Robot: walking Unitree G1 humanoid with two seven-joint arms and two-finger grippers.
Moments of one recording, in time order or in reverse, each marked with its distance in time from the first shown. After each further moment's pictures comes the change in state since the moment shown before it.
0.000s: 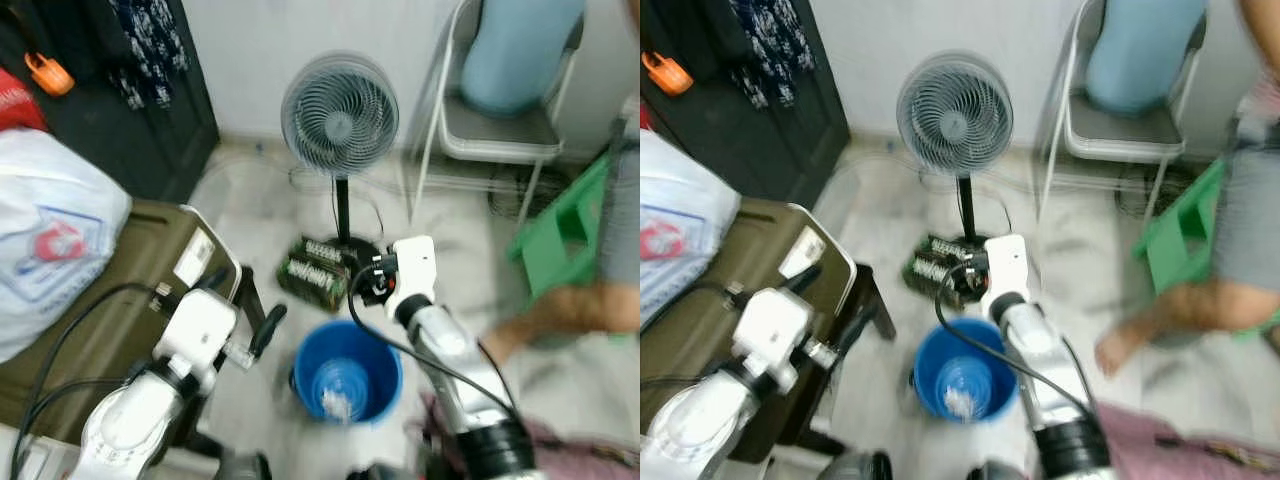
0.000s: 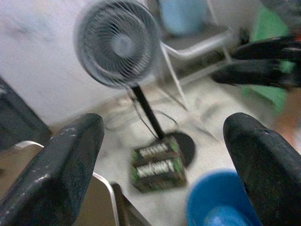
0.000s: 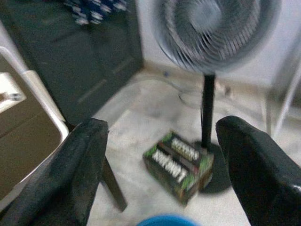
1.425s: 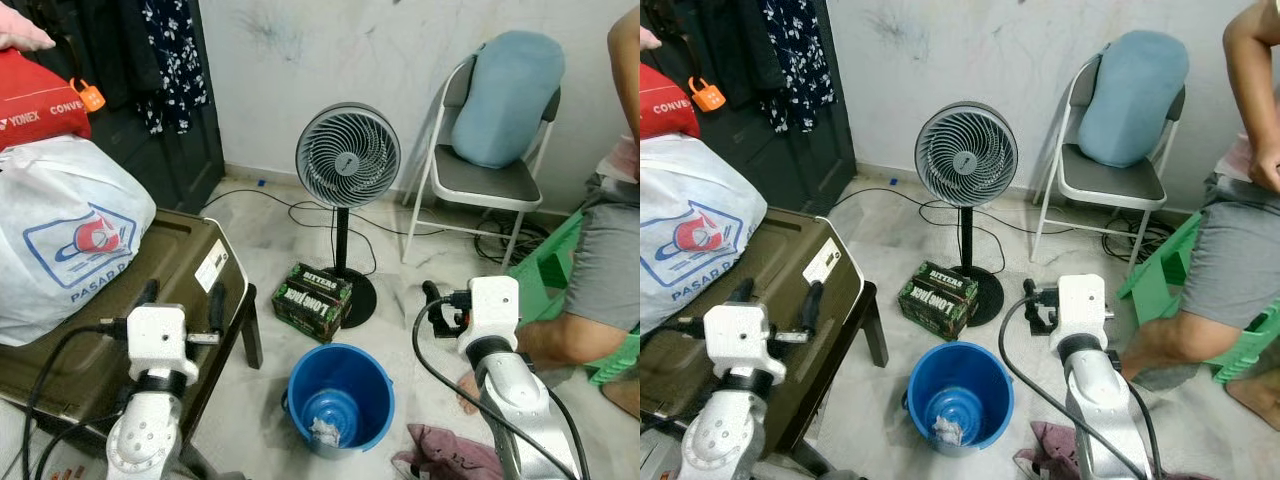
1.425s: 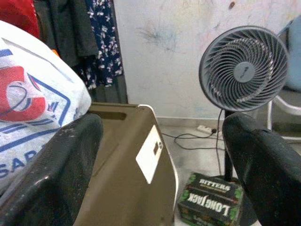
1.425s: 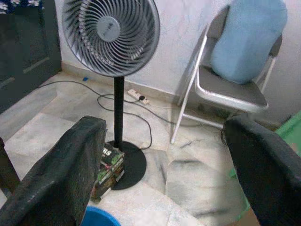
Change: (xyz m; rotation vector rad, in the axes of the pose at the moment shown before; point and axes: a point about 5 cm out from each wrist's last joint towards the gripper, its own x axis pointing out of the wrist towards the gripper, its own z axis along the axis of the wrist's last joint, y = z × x) left arm -0.010 0.010 -0.047 -0.175 0.008 0.500; right arm -0.069 -0.054 -0.021 -0.094 0.043 -0.380
